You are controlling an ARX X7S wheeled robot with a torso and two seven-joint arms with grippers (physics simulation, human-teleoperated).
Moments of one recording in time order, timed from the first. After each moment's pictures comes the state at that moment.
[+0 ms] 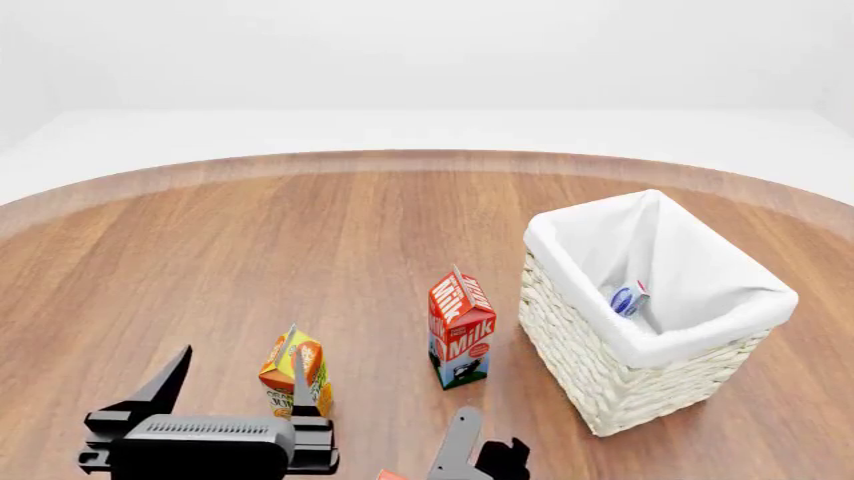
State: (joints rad) left arm 0.11 -0.52 0.33 0.88 -0.37 -0.53 -0.66; right arm 0.63 0.57 -1.08 -0.41 0.71 1.08 0.02
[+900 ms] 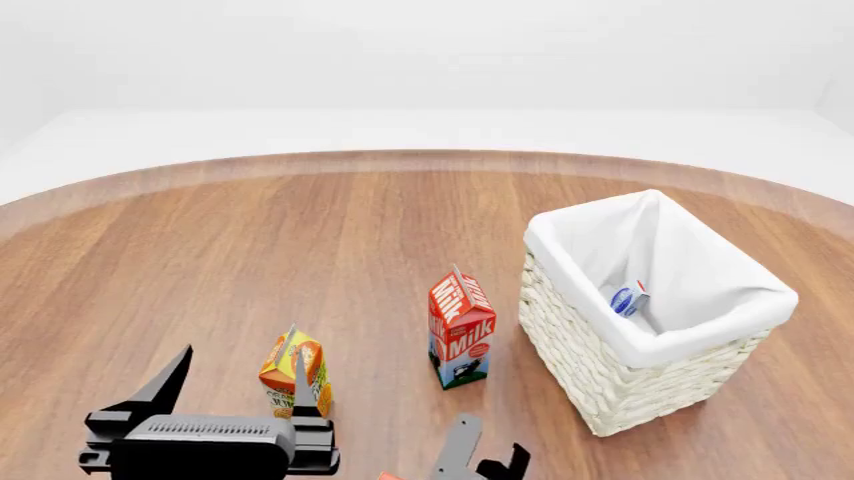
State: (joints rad) left arm 0.11 -0.53 0.34 0.87 -0.37 -0.53 -0.67; right arm 0.61 0.56 -1.09 -0.36 0.70 1.04 0.04
